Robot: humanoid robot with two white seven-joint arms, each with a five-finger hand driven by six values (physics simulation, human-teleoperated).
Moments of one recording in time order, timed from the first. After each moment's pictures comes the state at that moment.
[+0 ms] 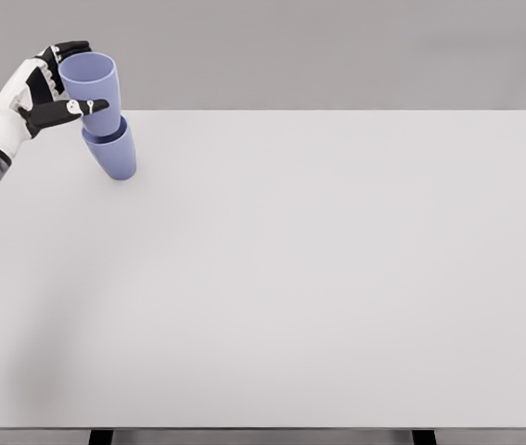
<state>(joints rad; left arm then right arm) -0.59 0.55 -0.36 -1.14 0.58 -0.13 -0.24 0.00 0.00 -0.23 0.06 0.14 -0.08 0.04</state>
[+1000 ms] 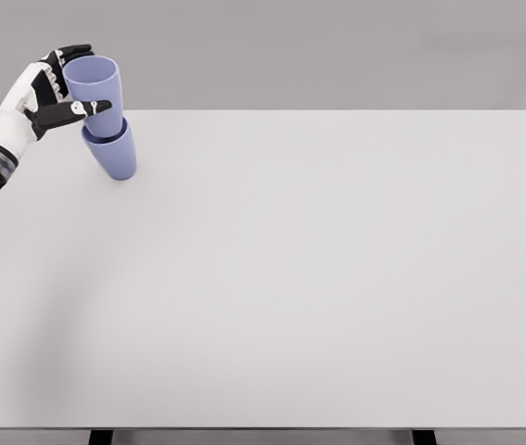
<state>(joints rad) -0.61 0.52 -0.36 -1.07 0.57 -0.14 -0.24 0.00 0.00 -0.23 0.05 0.14 -0.08 0.04</state>
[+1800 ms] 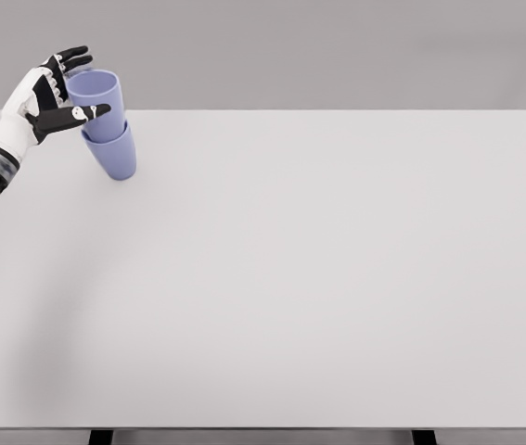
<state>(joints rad) -0.61 0.51 -0.36 -1.04 0.56 -0.14 -0.24 0.00 0.00 -0.23 0.06 0.14 -0.08 0.04</state>
